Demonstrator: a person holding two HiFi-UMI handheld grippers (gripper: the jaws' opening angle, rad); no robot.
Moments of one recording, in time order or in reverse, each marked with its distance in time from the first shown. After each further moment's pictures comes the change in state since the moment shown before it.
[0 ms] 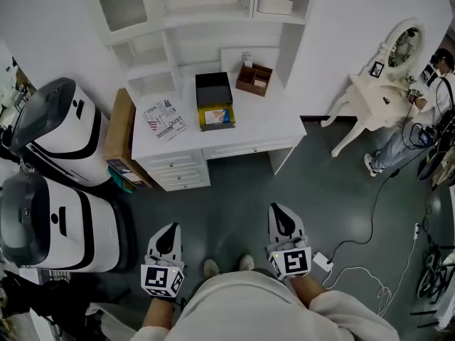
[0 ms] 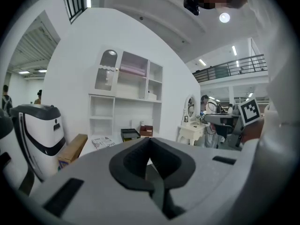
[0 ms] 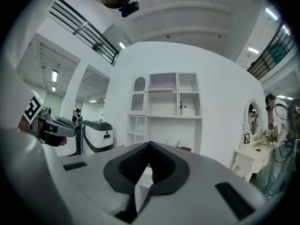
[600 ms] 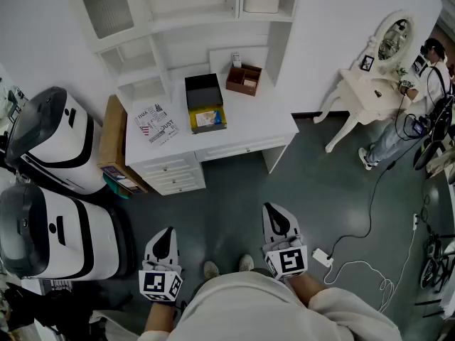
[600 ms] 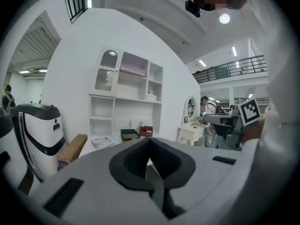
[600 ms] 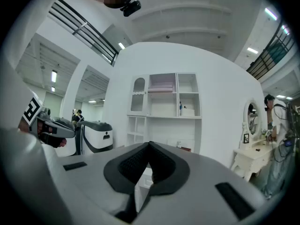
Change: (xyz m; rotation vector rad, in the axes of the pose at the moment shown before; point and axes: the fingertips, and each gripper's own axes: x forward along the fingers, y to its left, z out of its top) left arm -0.004 -0.005 -0.001 -0.009 -0.011 0.010; right arm -0.003 0.000 0.003 0.003 -0.008 0.006
